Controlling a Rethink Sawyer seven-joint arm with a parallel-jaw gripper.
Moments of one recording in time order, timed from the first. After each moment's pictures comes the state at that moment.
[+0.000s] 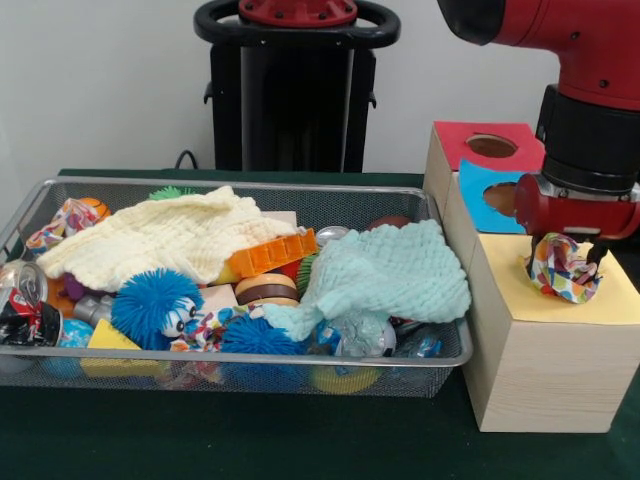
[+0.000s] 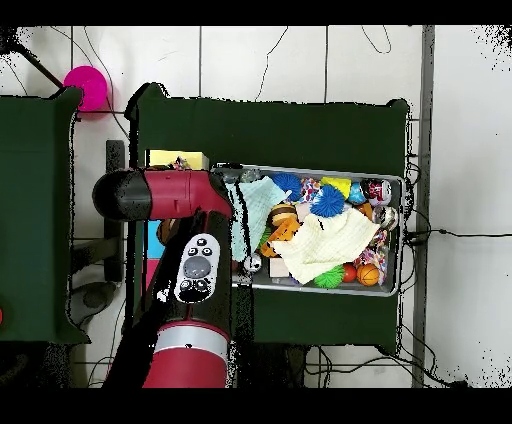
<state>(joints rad) 0.19 -0.42 -0.18 1.31 0.14 0.53 1.71</state>
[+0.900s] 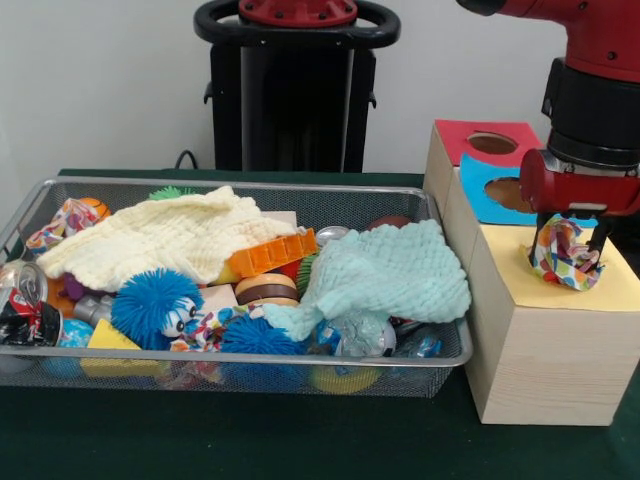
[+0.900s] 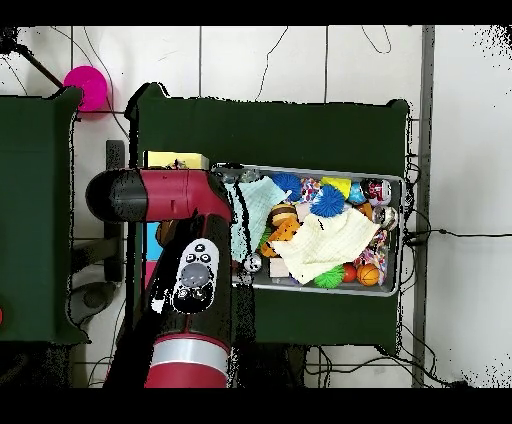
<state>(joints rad) 0.19 -0.46 -0.18 1.33 0.14 0.59 1.71</state>
